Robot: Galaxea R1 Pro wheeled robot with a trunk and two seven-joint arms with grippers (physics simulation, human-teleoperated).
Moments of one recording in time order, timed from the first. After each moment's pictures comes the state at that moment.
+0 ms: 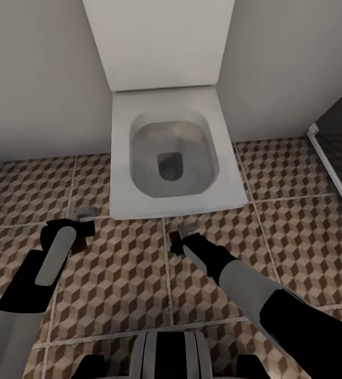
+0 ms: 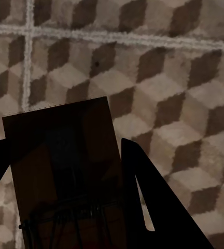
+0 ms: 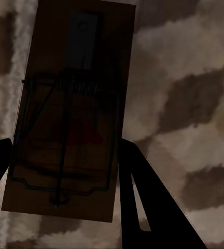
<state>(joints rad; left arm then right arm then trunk) -0.73 0.18 -0.15 -1.54 0.79 1.04 0.88 -1.08 0.17 0.76 -0.42 -0.52 0.54 -0.20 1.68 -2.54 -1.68</state>
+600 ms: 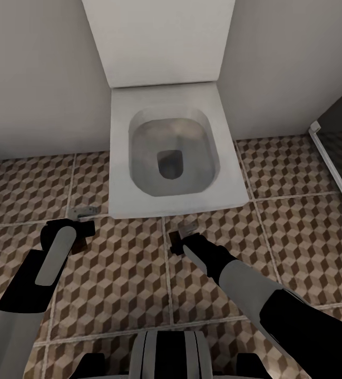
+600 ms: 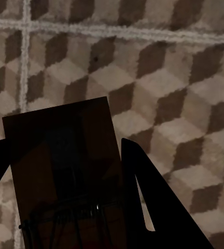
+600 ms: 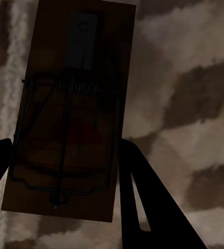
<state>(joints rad) -0.73 0.18 -0.15 -1.54 0.79 1.04 0.88 -1.08 0.17 0.76 -0.42 -0.51 0.54 -0.20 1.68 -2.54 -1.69</state>
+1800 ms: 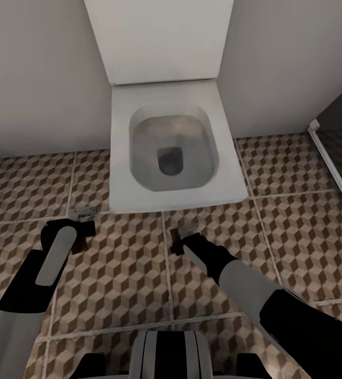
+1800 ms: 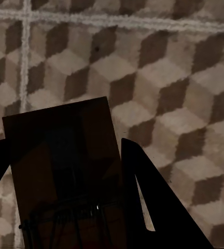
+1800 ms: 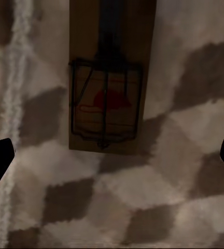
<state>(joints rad) -0.73 0.18 -0.15 -1.54 0.79 1.04 0.88 -1.08 0.17 0.76 -0.42 -0.52 0.54 -0.20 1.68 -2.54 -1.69</state>
